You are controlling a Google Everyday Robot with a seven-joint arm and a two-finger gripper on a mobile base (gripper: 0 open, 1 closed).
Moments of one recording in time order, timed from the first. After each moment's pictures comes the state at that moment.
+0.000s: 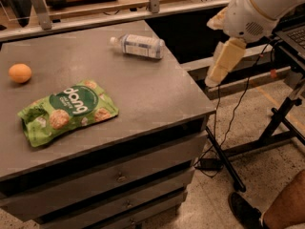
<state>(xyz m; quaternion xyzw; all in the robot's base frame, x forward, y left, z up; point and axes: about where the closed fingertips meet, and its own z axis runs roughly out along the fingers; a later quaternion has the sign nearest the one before) 0.558 -0.151 0.962 -0.64 0.72 0.04 0.26</state>
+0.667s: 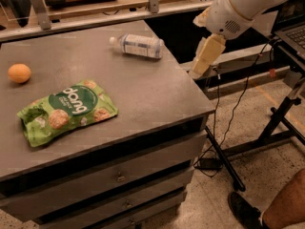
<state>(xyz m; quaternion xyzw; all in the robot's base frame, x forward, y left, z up) 0.605 -0.122 0.949 -0.63 0.71 0.07 0.29</state>
